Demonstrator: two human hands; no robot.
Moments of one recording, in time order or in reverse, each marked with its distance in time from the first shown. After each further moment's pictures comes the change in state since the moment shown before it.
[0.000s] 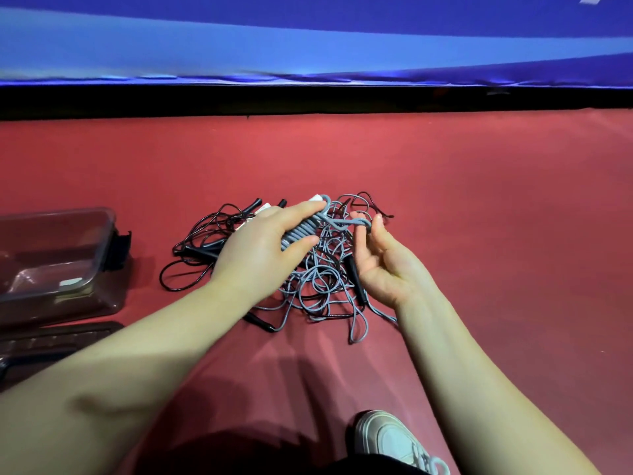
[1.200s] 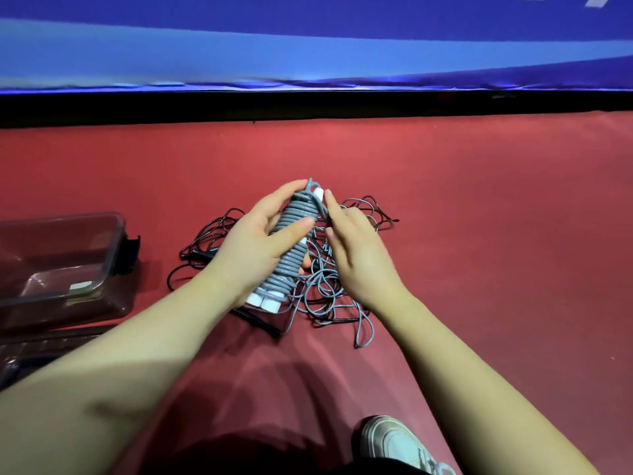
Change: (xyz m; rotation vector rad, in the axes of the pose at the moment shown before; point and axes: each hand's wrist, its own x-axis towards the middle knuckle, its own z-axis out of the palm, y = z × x) left_hand 0.001 0.006 -0.012 -1.014 -0.103 -0.206; right_hand 0.019 0.024 -0.011 -1.860 -0.450 -1.204
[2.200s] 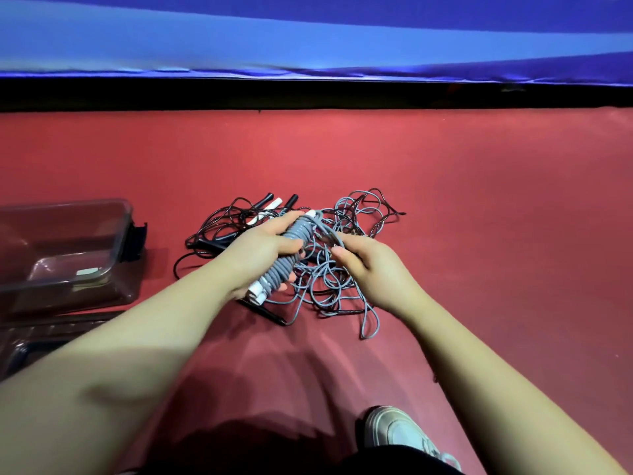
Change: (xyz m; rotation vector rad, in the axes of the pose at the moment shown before) left_hand 0.007 -0.027 -0.026 0.137 -0.036 -0.408; right_hand -0.017 -0.005 -0.011 0.165 -0.305 0.134
